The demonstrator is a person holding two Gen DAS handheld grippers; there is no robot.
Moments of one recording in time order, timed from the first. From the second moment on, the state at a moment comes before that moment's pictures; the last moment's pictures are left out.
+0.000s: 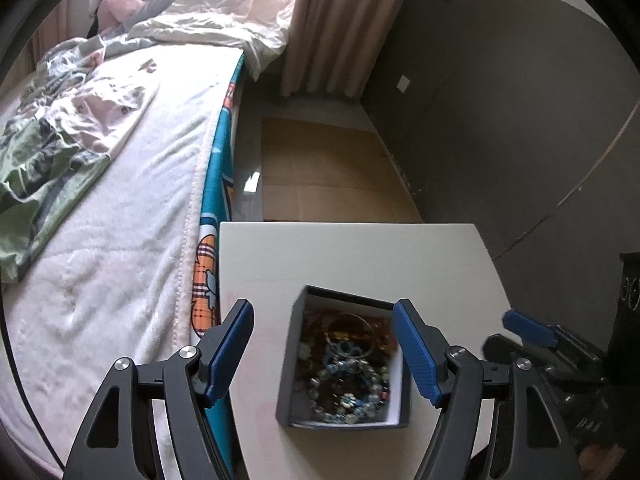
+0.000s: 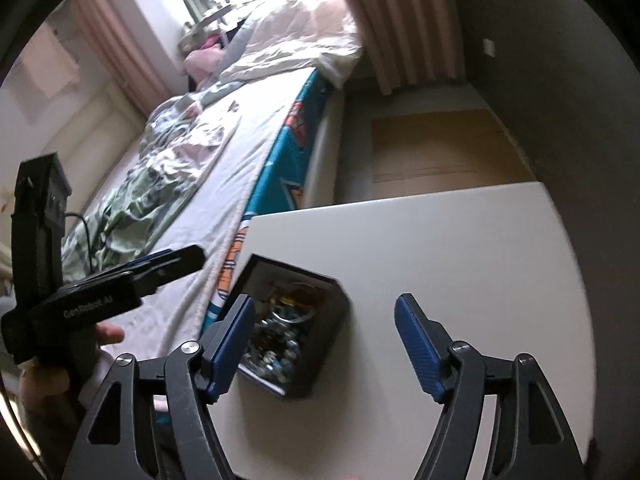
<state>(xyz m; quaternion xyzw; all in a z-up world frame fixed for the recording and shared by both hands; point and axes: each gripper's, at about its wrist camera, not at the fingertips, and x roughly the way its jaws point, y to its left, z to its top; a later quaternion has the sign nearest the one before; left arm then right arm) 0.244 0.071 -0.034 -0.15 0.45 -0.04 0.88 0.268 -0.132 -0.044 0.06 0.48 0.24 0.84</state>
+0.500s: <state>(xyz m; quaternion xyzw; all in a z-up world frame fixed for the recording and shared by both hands) 0.166 0.030 0.032 -0.14 0.37 -0.06 0.92 0.196 -0.210 0.009 0.05 0.41 0.19 0.89</state>
